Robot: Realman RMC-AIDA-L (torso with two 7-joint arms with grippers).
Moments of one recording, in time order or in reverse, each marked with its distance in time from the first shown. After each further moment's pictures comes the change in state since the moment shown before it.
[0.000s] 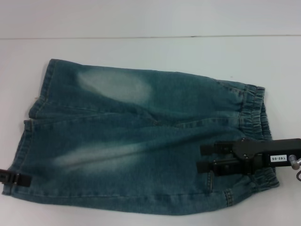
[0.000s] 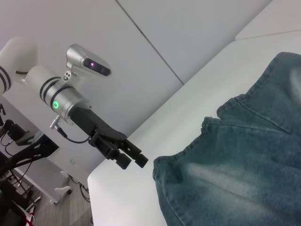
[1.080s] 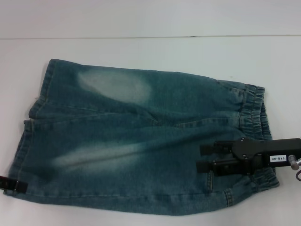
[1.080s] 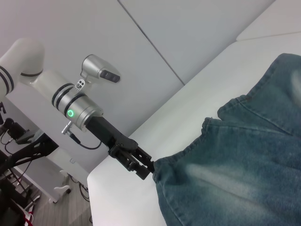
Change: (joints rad) left arm 0.010 -0.038 0.060 0.001 0.085 -0.166 0.005; right arm 0.001 0.001 0.000 0.001 0.000 0.002 -0.011
